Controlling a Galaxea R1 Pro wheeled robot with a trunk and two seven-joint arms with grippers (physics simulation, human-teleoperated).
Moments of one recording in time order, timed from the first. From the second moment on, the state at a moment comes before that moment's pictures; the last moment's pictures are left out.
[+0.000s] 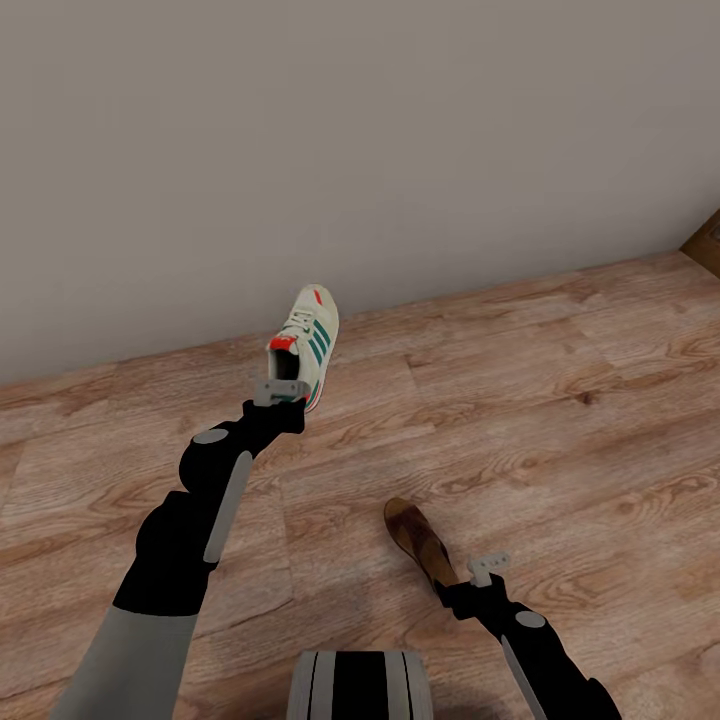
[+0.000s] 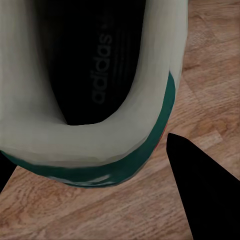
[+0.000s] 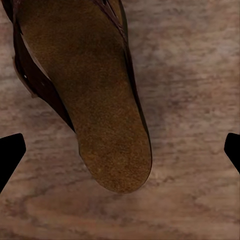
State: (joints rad) left arm -0.67 -0.09 -0.15 -1.53 0.07 0.74 -0.01; right arm -0.33 -0.02 0.03 -0.92 0.08 0.24 0.19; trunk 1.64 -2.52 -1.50
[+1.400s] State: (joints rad) left arm -0.67 -0.09 -0.15 -1.53 0.07 0.74 -0.01; right arm -0.33 -0.02 0.03 -0.92 0.08 0.24 0.19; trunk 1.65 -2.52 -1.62
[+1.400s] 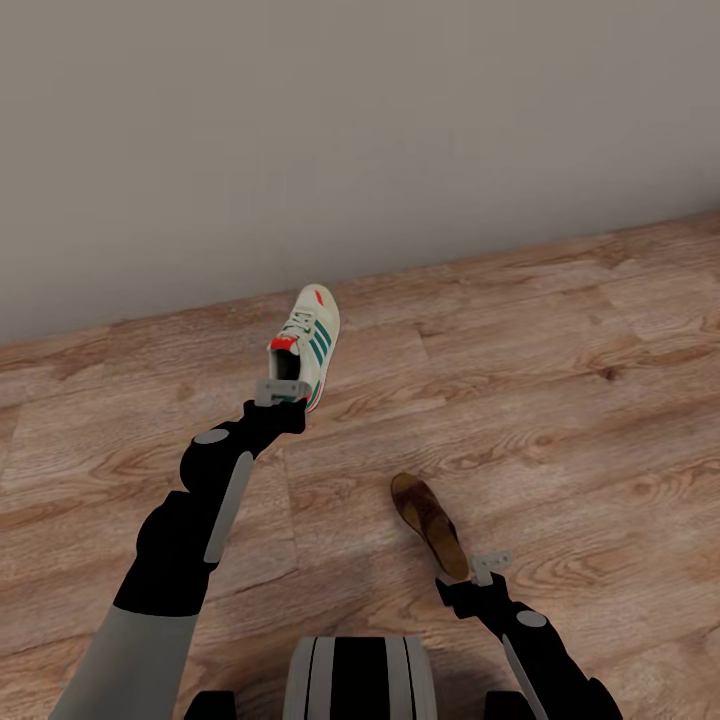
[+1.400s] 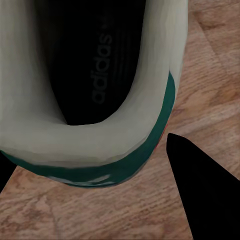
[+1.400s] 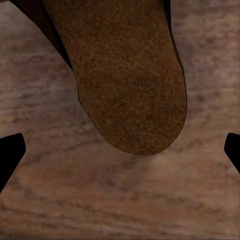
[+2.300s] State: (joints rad) left arm -0.67 -0.09 -0.15 -1.53 0.07 0.74 -0.01; right arm -0.33 -0.02 0.03 -0.92 0.08 0.24 0.19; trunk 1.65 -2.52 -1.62
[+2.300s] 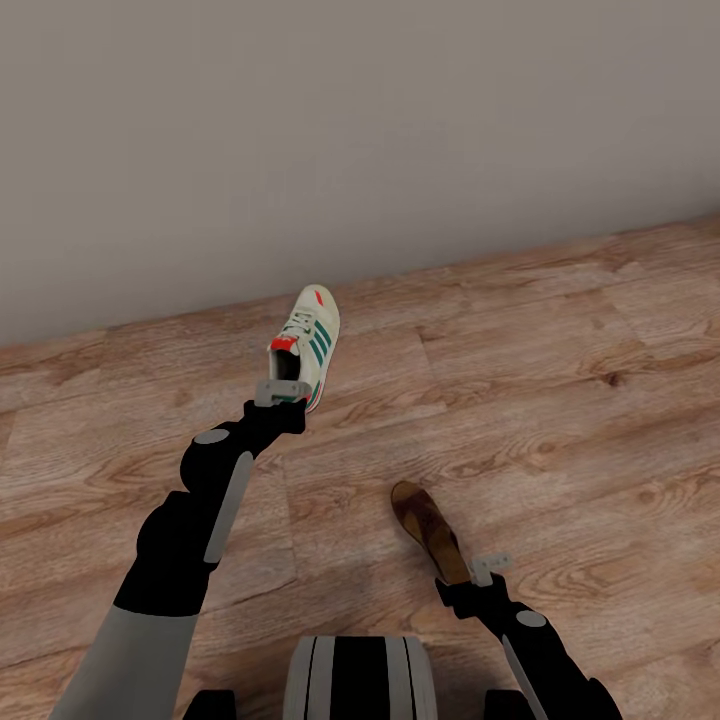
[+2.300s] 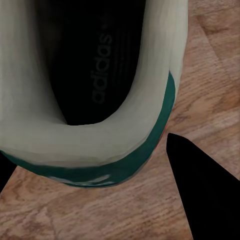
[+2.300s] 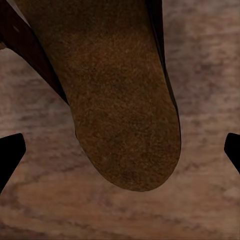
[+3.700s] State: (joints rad) left arm -0.67 -0.09 -0.15 -1.52 0.07 0.74 -0.01; right arm -0.33 -0.02 0.03 -0.92 0.08 0.24 0.19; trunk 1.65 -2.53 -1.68
